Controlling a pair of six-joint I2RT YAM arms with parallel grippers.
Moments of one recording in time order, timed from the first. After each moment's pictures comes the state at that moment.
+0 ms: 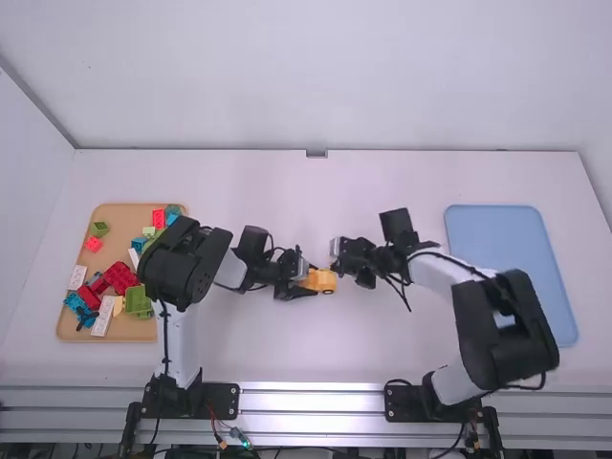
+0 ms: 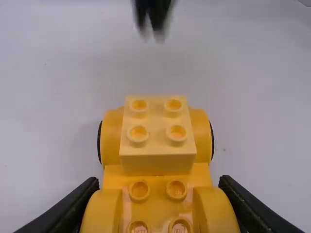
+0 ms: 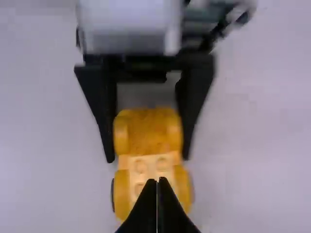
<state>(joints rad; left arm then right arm) -0.28 2.11 0.70 0.53 1.06 0.86 0.26 1.61 0.74 -0.19 -0.85 -1.08</state>
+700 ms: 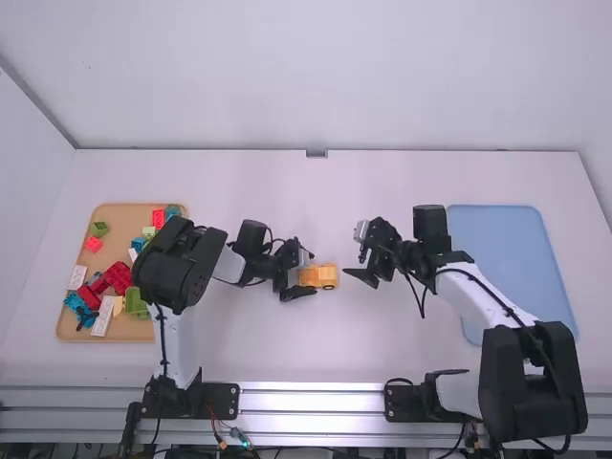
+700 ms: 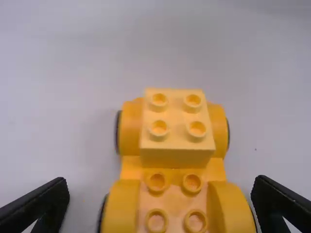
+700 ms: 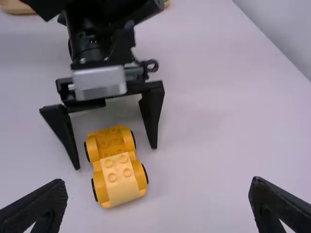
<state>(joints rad) -0.27 2.07 0.73 0.45 0.99 0.80 0.14 1.42 0.68 -0.16 -0.86 -0.92</state>
